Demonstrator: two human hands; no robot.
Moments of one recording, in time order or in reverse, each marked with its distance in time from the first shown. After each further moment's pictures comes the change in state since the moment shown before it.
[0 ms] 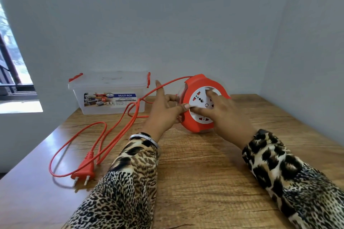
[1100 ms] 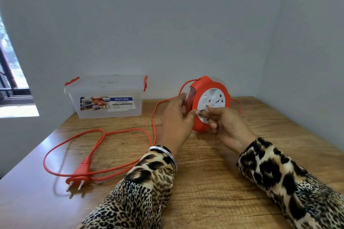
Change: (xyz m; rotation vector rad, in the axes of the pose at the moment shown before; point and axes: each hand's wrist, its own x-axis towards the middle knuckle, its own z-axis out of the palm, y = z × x) left_hand -0.010 -0.010 0.046 0.302 0.158 0.254; right_hand 0.004 -0.009 -0.005 1.816 -0.021 1.026
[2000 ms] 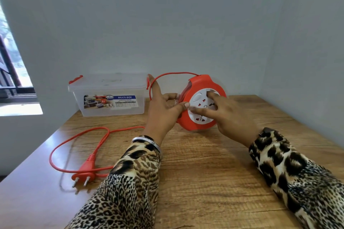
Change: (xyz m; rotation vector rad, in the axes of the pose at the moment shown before) left_hand 0.017 -0.009 -0.040 -0.281 -0.017 -0.089; right_hand 0.016 -0.003 -0.026 -1.747 -0.071 -1.281
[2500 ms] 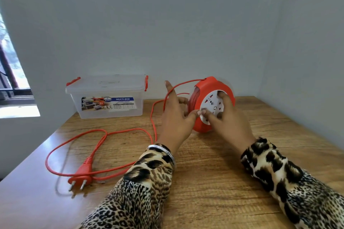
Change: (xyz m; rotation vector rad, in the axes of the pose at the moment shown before) left_hand -0.015 -0.004 0.035 0.219 -0.036 0.114; right_hand -0.004 -0.022 0.002 0.456 0.054 0.799
